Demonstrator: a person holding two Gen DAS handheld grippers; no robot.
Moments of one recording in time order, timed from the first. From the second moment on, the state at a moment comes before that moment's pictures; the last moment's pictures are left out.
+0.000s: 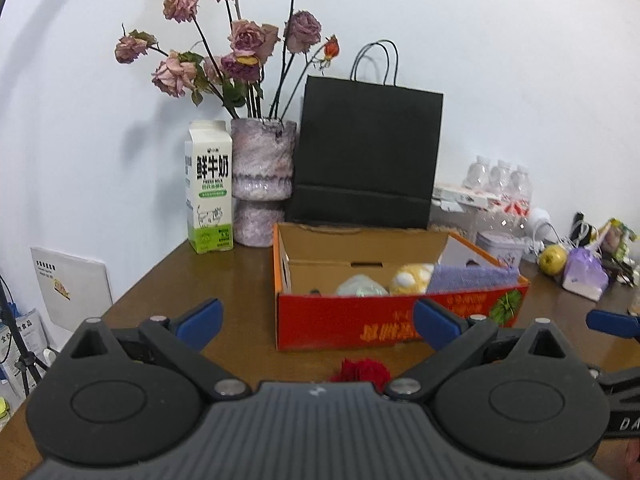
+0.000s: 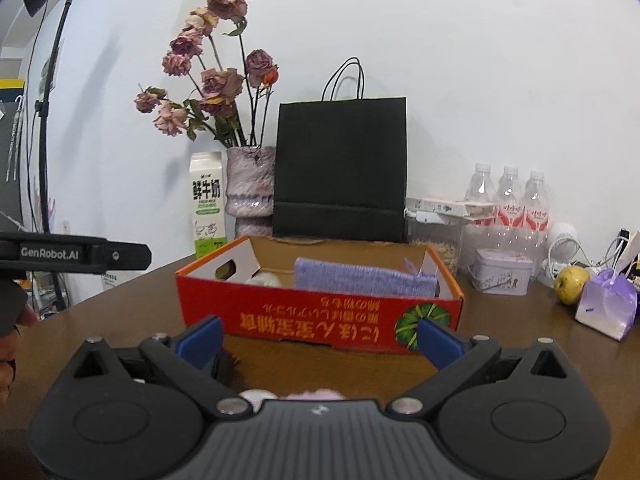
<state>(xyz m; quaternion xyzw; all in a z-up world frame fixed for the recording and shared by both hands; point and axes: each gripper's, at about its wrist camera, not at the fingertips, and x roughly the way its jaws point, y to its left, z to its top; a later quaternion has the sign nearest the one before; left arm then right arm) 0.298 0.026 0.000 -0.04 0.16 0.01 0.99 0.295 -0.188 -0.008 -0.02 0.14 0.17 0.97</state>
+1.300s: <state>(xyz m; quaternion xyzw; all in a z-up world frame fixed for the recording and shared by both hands) 0.254 0.061 -0.037 -0.05 0.24 0.02 0.97 0.267 -0.091 -0.052 -0.18 0.24 0.19 0.93</state>
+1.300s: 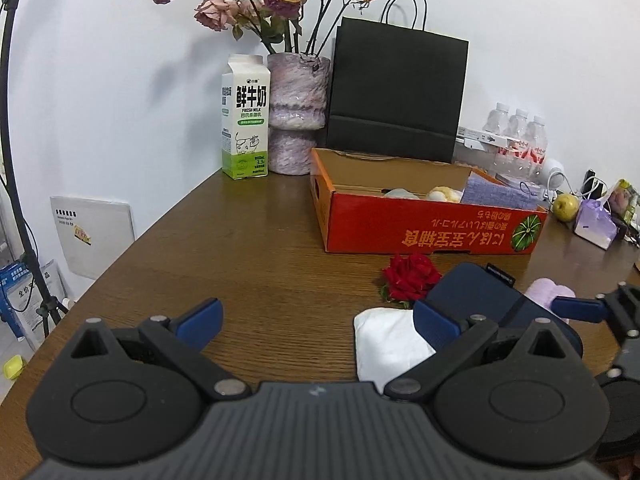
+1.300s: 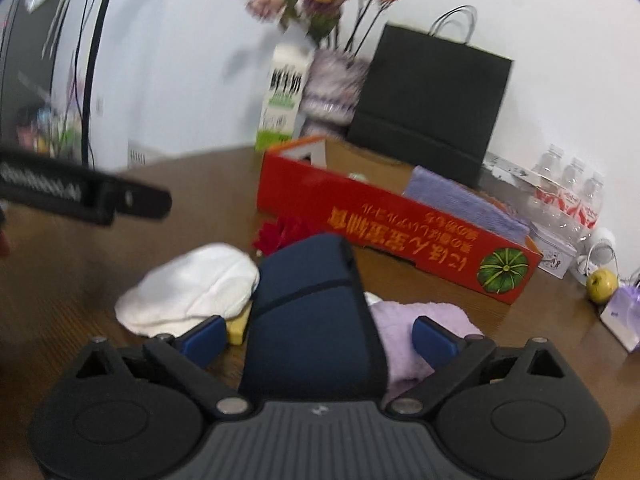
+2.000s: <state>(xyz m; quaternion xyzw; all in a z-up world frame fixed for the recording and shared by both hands) 0.255 0.063 -0.039 -0.05 0.24 0.02 0.97 0.268 -0.118 -0.044 -0.11 0.22 0.18 0.95</state>
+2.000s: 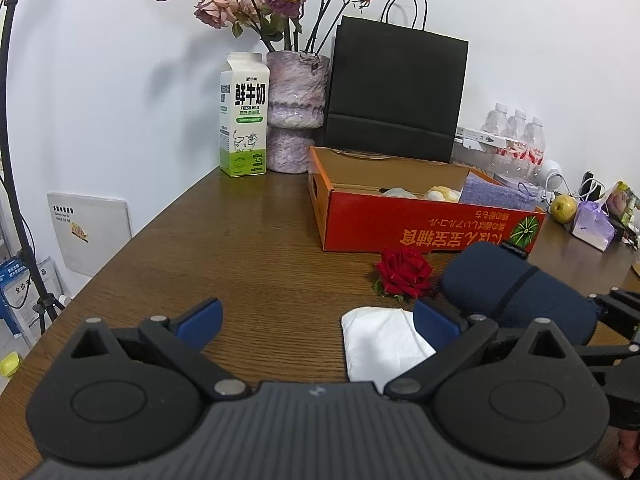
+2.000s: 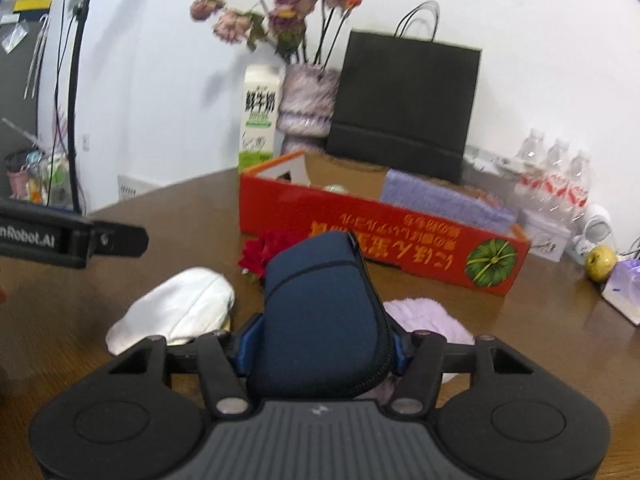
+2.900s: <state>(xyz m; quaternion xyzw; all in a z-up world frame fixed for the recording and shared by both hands) 0.260 0.067 -0.043 -0.06 0.25 0.03 0.97 0.290 -0.124 -0.050 -0.07 0.27 0.20 0.94</state>
